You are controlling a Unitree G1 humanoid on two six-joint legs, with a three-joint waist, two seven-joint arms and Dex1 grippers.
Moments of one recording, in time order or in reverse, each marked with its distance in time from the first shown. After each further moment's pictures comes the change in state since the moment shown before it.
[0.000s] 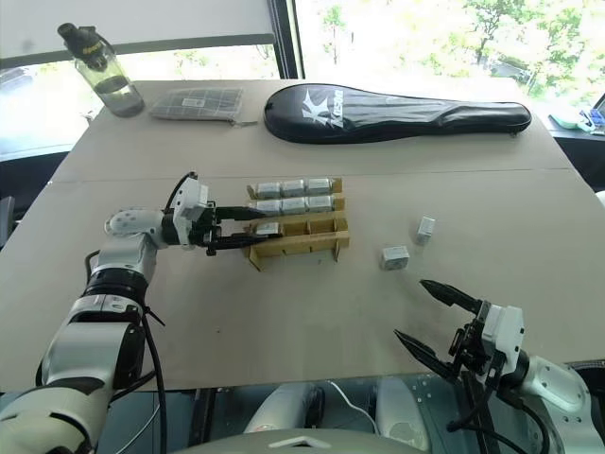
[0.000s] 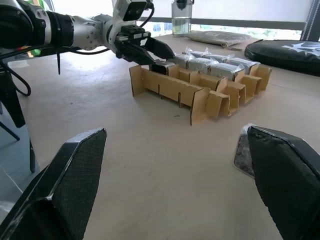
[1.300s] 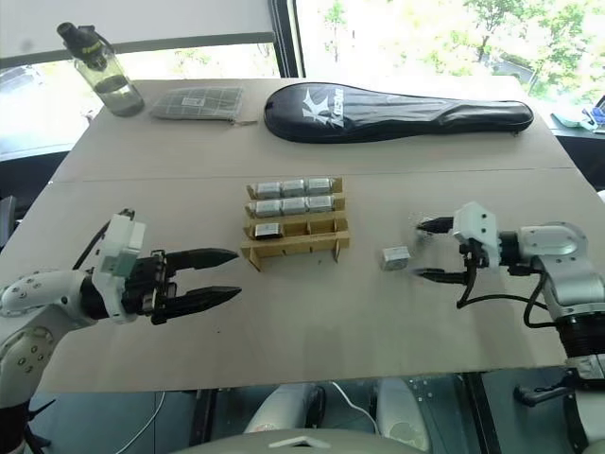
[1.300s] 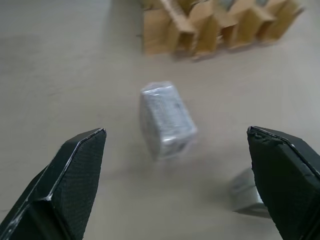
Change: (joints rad) left arm 0.787 0.259 0.303 -1.348 -0.491 0.809 0.434; right arm -0.827 -0.278 0.228 0.547 -0.245 0.225 0.322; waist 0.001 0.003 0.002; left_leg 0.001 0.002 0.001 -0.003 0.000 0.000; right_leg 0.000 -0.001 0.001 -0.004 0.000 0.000
